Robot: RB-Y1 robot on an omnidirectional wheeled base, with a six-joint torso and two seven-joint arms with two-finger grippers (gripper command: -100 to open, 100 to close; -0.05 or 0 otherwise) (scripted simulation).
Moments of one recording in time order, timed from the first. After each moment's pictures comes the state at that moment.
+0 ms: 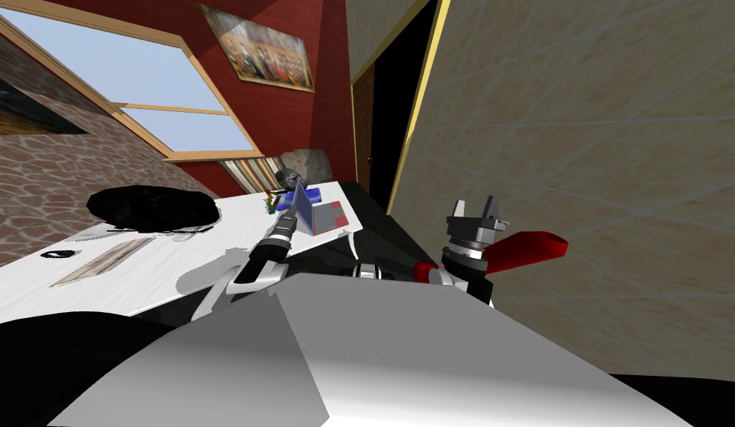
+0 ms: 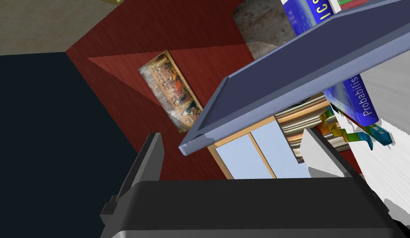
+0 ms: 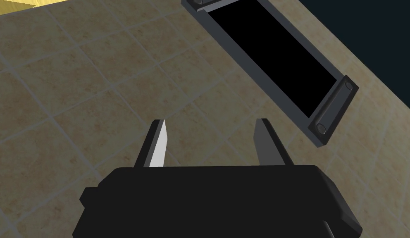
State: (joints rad) left arm 0.59 0.25 0.19 -2.33 -0.10 0.22 -0.06; right arm 0.52 -0.03 -0.04 -2.32 -0.11 -0.57 -0.14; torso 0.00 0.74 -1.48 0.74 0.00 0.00
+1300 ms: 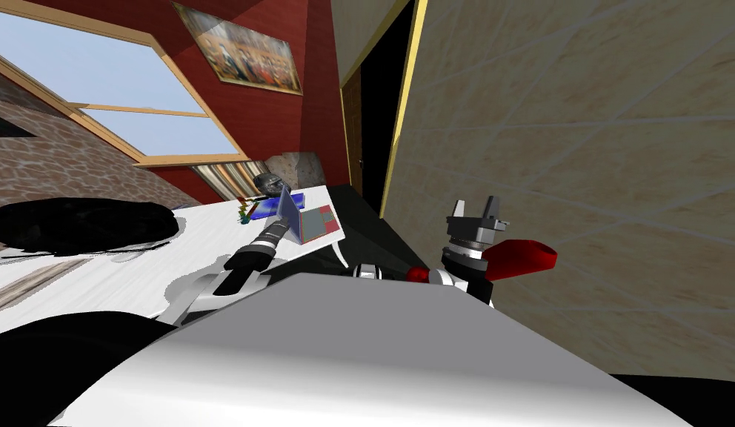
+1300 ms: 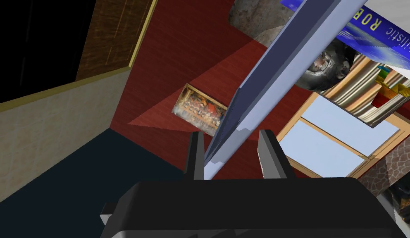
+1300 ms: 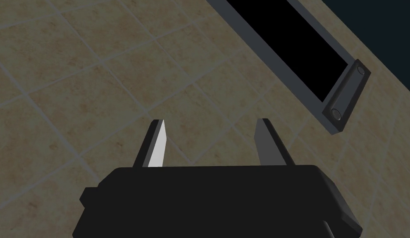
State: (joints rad) left arm 0.73 0.40 0.24 -2.40 -0.25 0.34 -0.23; right arm 0.52 -0.03 -0.04 -2.32 -0.11 -0.57 -0.14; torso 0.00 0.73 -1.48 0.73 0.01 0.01
